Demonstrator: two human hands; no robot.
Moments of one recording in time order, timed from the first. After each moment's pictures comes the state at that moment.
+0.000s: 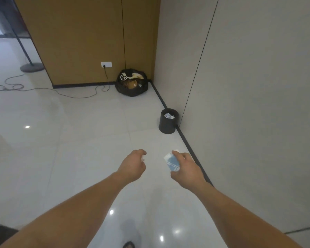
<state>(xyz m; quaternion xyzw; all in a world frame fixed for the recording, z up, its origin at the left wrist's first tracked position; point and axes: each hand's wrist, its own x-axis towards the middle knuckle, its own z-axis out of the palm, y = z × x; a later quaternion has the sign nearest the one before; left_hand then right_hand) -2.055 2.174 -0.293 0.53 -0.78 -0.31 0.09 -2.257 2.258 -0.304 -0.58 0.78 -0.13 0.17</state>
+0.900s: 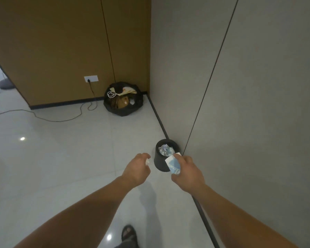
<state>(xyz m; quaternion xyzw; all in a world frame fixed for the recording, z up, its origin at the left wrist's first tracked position) -2.347 1.697 -0.290 0.55 -0.77 -0.32 0.07 -2.537 1.771 -0.319 -0.56 0.79 -0.14 0.22</state>
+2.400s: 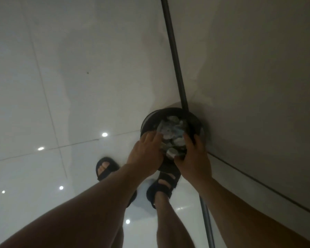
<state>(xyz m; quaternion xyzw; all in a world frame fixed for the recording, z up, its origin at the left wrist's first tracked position) -2.622 1.226 -0.872 0.51 -0.75 -0.41 -0.11 -2.774 1.303 -0.882 -0.48 0.81 0.05 0.34</state>
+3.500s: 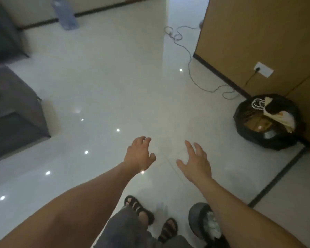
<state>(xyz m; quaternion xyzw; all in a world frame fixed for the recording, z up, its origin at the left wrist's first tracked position) -2.316 1.459 -0.381 0.91 -0.35 -0.20 0.12 -2.473 1.306 -0.394 -0.89 0.38 0.08 0.24</state>
